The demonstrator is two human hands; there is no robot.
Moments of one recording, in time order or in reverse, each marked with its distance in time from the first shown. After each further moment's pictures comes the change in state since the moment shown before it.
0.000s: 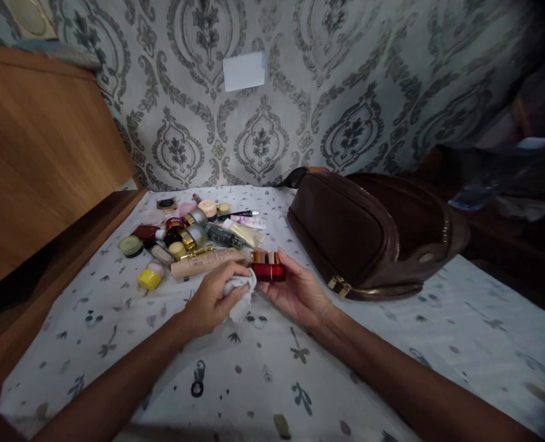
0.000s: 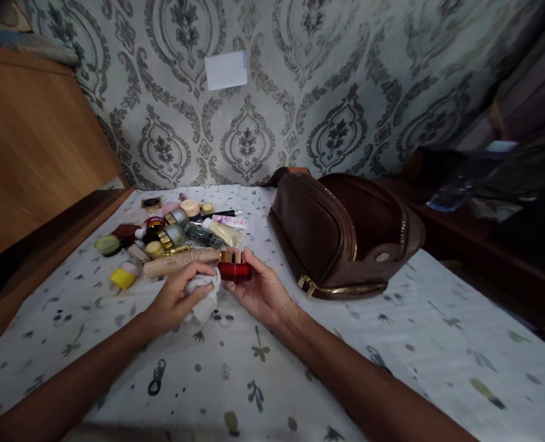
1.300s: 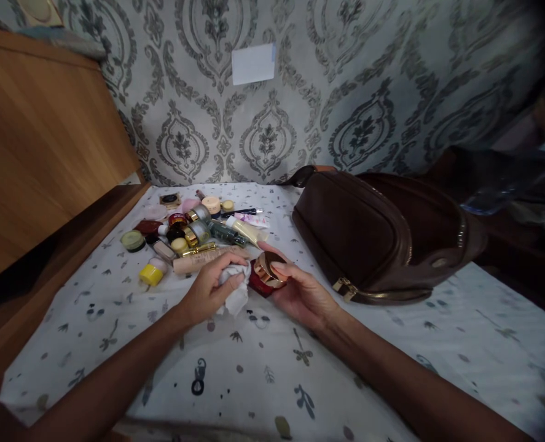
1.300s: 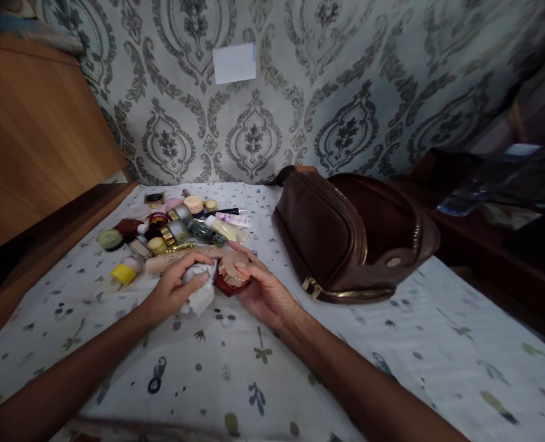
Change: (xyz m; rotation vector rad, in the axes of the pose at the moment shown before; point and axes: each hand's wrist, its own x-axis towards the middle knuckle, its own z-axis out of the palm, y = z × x) left_hand 0.004 -0.008 -0.007 -0.109 0.023 -0.163; right_hand -0.007 0.001 0.009 -0.258 -0.057 -0.020
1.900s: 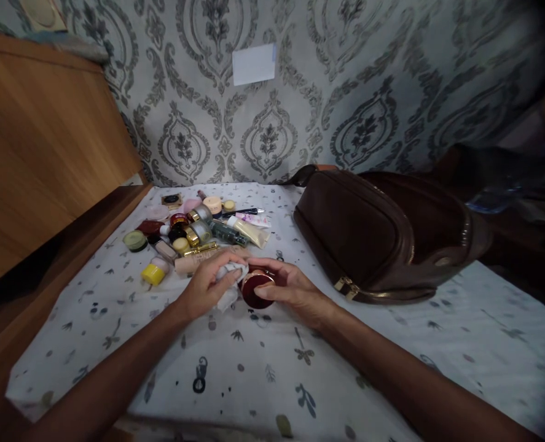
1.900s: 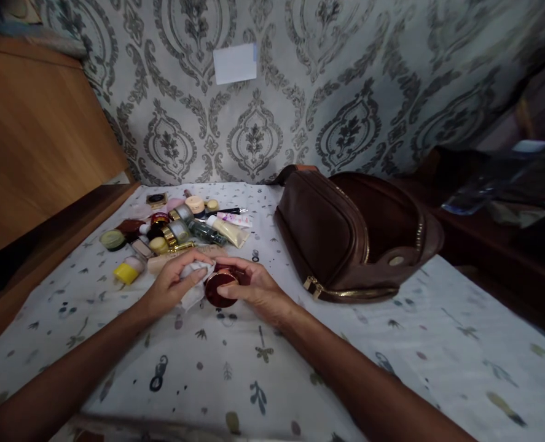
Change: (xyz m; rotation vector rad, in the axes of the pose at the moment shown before) left_hand 0.003 -0.002 -0.007 0.044 -0.004 0.050; right_hand 0.004 0.005 -0.008 -0.395 -0.074 -0.002
